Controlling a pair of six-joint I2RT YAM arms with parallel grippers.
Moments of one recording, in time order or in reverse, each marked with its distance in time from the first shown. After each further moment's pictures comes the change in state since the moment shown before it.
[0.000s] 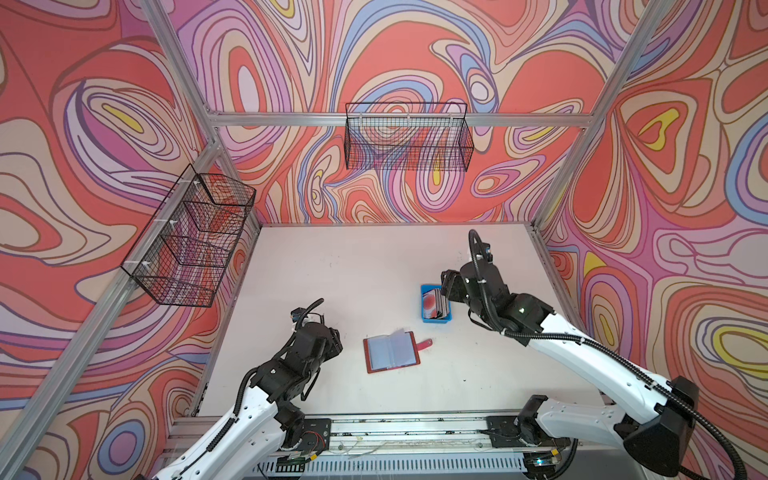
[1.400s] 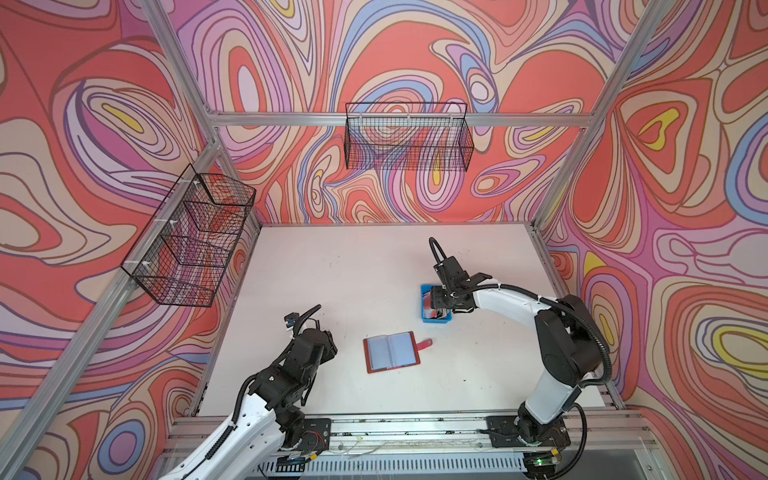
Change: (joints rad) left arm 0.000 -0.068 -0.069 0.033 -0.079 0.024; right arm -0.126 0.565 0.036 0.016 -0.218 -0.157
